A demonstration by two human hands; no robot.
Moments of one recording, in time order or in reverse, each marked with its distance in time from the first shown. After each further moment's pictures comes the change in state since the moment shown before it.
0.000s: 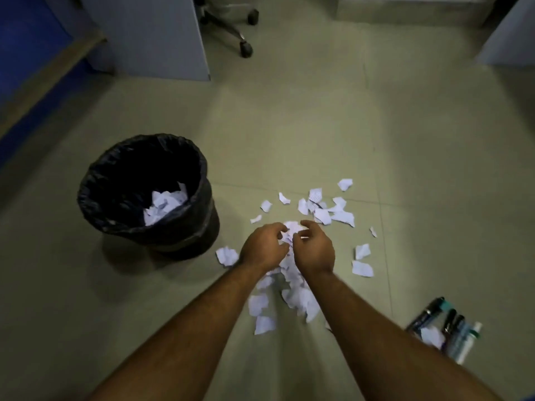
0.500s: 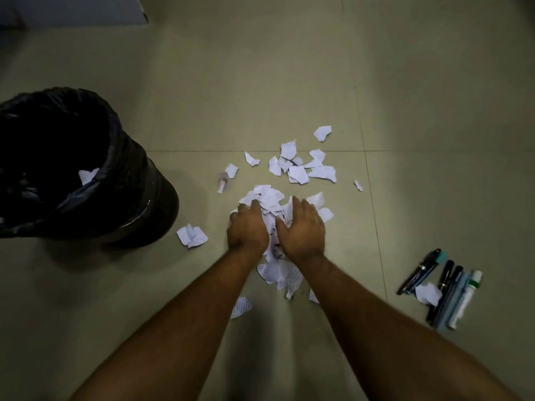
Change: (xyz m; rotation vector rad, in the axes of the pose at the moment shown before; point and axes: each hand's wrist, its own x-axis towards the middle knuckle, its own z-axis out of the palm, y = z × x) left_hand 0.041 -0.023 0.103 0.447 -0.008 -0.196; right_hand 0.031 0.108 0.031 -0.348 -0.027 -0.113
